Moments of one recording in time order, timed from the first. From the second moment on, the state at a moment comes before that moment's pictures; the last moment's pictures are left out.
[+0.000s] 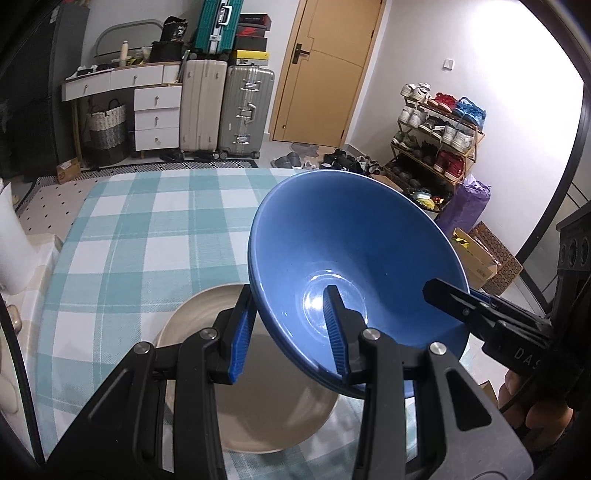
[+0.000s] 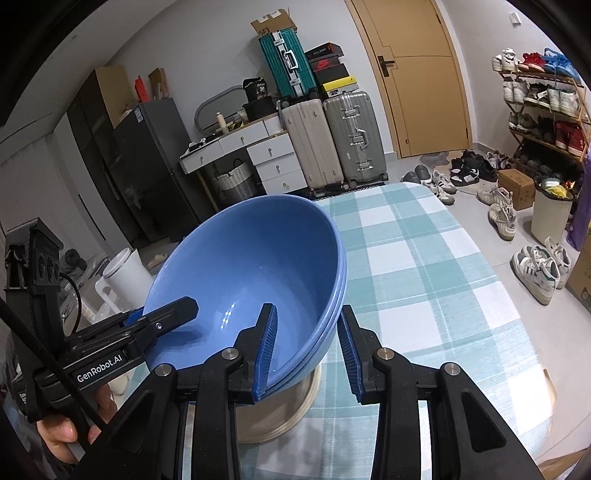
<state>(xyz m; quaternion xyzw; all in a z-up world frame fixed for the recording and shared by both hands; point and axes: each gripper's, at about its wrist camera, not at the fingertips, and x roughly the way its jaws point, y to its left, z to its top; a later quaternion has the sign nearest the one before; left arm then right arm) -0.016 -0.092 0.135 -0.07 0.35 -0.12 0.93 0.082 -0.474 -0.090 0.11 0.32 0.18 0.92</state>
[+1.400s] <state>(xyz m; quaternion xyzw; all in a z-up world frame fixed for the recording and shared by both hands) 0.016 -0.027 0.051 -0.08 0.39 -0.03 0.92 0.127 -0.400 -0.157 0.08 0.37 0.20 0.90</state>
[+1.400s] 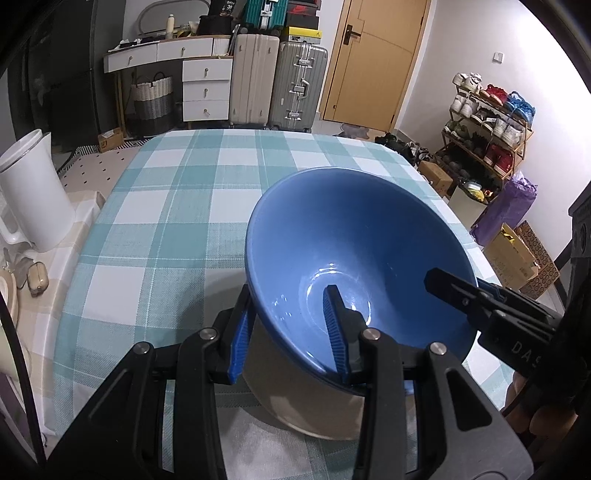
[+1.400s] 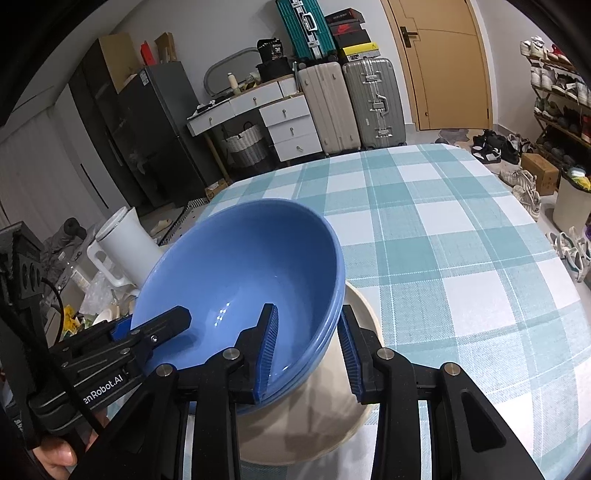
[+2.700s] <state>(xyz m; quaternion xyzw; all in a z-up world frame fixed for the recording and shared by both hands) -0.021 -0.015 0.082 -0.03 0.25 -0.07 0.96 0.092 -0.458 -0.144 0.00 0.22 0.23 0.95</state>
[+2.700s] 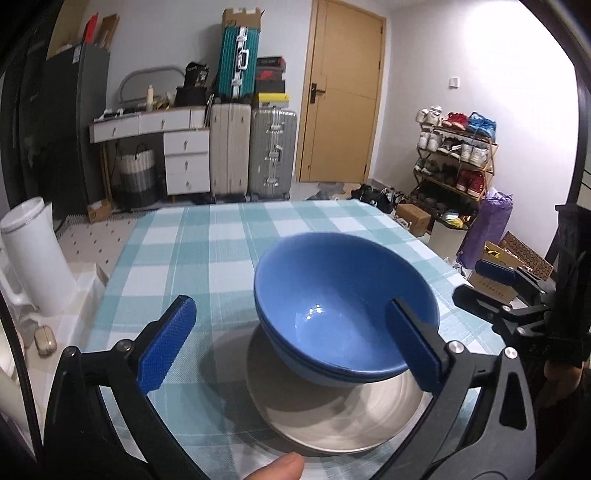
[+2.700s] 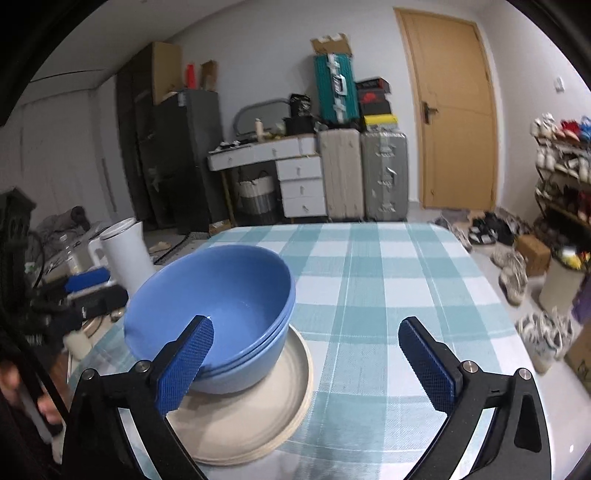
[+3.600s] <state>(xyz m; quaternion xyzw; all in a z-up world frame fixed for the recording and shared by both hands) -0.075 0.030 0.033 -0.02 0.21 -0.11 0.97 0.067 -0.482 -0.184 -0.02 0.19 0.34 0.92</state>
